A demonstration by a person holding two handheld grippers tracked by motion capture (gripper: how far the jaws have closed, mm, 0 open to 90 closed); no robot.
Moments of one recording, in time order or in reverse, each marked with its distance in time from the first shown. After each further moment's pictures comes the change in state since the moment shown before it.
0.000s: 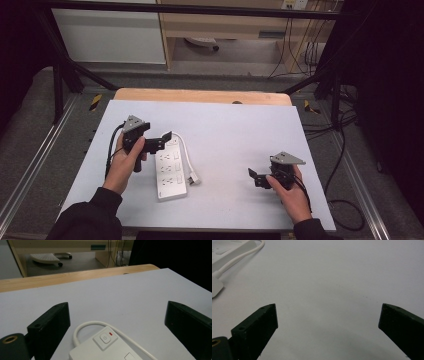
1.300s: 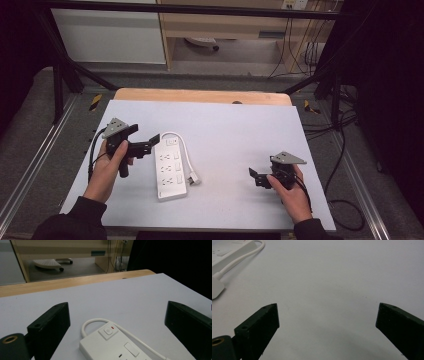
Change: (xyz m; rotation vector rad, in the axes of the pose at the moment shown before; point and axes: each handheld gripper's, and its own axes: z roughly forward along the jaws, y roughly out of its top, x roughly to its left) left arm 0.007 0.004 -0.045 -0.036 -0.006 0.002; right arm -0.002 0.000 -0.001 -0.002 0.005 0.008
